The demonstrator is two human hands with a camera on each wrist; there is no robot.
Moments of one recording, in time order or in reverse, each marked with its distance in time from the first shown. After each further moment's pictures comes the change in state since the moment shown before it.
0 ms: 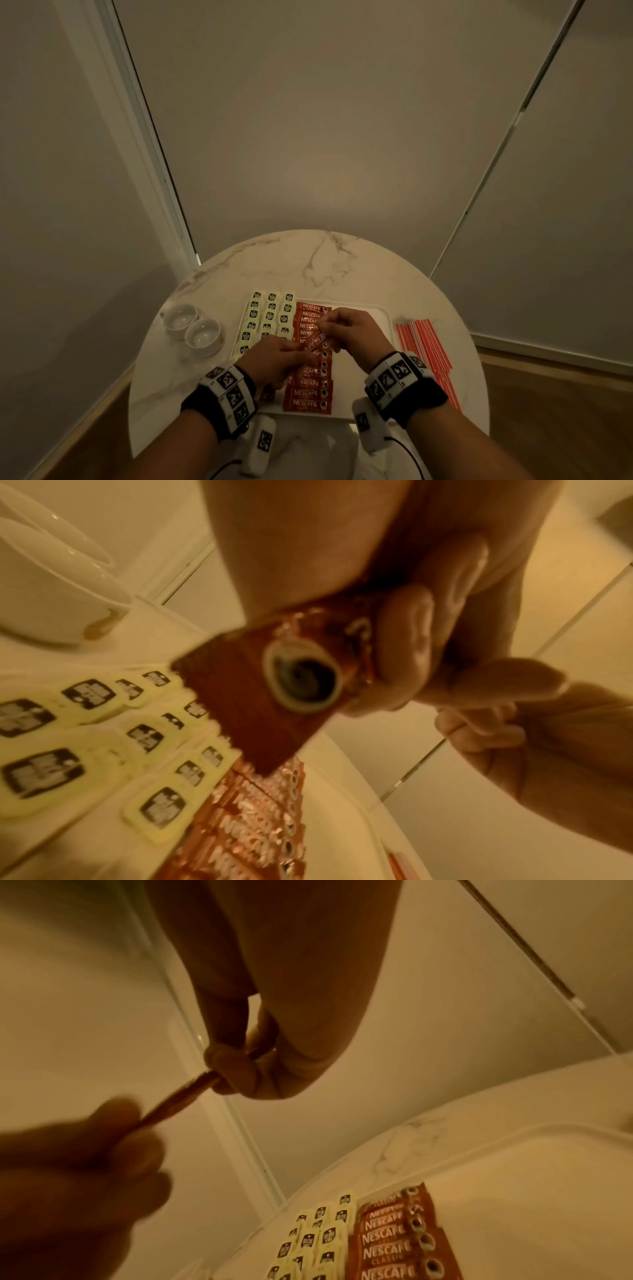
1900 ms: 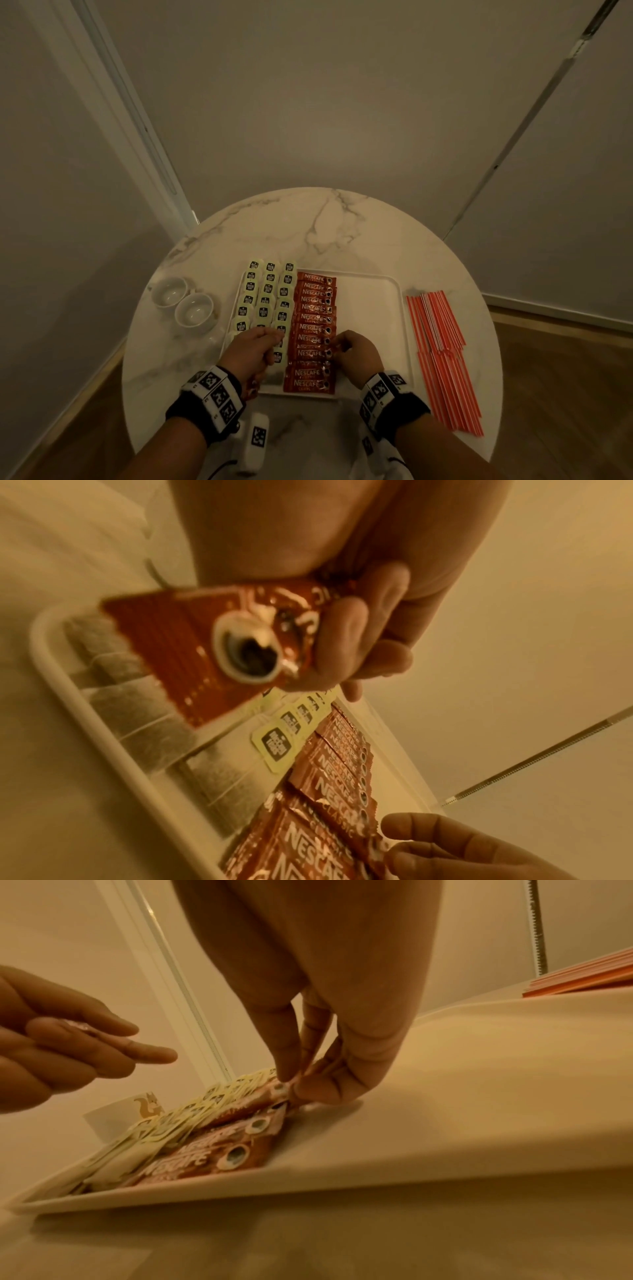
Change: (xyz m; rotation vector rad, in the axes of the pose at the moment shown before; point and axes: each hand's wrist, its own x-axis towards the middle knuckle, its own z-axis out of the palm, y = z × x) left_hand 0.040 -0.057 -0.021 -0.237 0.299 -0.222; right_hand 0.019 0.122 -0.009 -0.637 0.146 0.311
